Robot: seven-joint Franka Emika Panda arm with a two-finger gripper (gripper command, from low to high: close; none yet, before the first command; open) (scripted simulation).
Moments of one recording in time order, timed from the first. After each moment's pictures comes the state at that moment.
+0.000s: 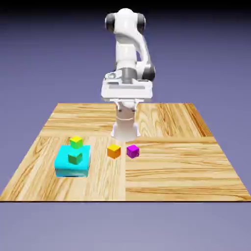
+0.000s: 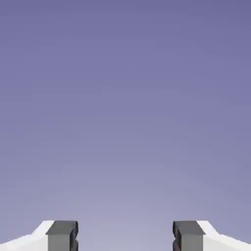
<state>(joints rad) -0.02 -0.58 0.04 -2.81 0.02 3.01 0.71</state>
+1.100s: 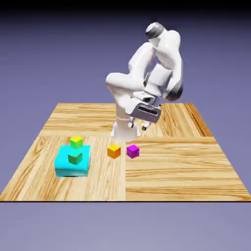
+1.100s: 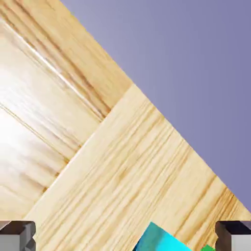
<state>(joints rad) -0.76 -0.97 1.24 -2.81 0.56 2.34 -0.09</state>
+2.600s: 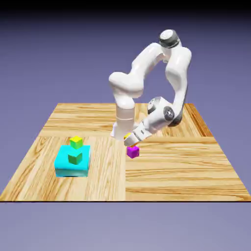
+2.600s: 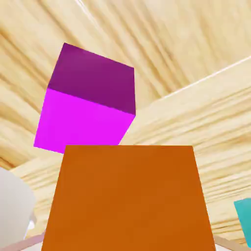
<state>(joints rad) -0.88 -0.81 1.64 -2.81 0.44 2.00 -0.17</state>
